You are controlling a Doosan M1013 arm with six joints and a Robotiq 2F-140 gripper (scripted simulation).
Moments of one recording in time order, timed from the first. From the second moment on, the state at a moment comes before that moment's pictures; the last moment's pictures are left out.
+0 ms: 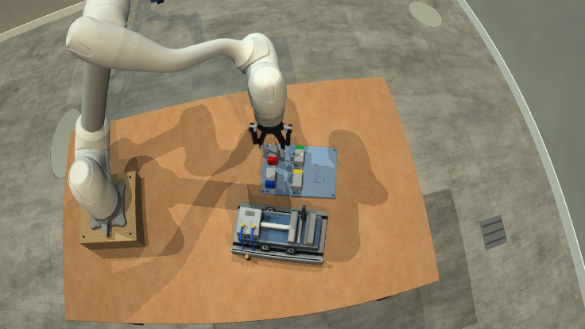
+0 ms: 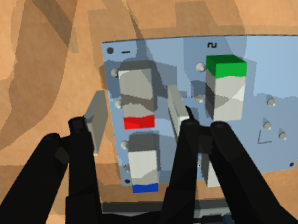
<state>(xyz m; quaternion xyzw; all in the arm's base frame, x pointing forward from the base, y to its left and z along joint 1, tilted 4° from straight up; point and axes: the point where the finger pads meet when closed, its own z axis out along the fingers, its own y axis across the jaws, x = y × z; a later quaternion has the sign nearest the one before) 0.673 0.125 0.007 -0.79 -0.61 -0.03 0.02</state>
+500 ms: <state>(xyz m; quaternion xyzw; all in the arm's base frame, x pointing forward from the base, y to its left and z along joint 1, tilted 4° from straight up) 0.673 0.126 -0.012 -0.79 -0.61 -0.03 0.02</state>
